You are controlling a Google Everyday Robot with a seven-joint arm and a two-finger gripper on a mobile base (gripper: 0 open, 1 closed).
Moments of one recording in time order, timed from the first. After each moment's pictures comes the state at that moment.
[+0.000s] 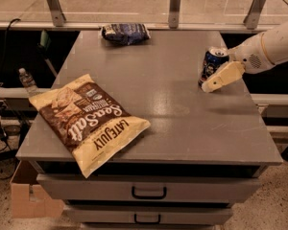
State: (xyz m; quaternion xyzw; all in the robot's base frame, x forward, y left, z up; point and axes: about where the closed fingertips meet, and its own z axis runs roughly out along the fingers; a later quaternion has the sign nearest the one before) arm 0.626 -0.216 0.880 -0.43 0.81 0.15 0.36
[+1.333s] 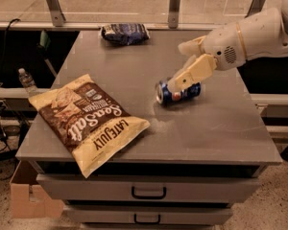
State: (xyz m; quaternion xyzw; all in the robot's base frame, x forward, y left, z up) arm 0.547 -0.079 0.946 -0.51 0.70 0.32 0.38
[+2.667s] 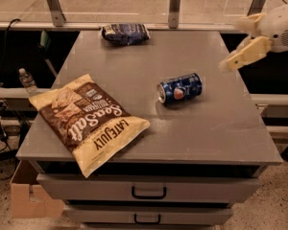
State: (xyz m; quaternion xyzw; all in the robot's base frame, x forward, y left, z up) arm 0.598 -0.207 0.973 -0.49 0.72 0.21 0.45
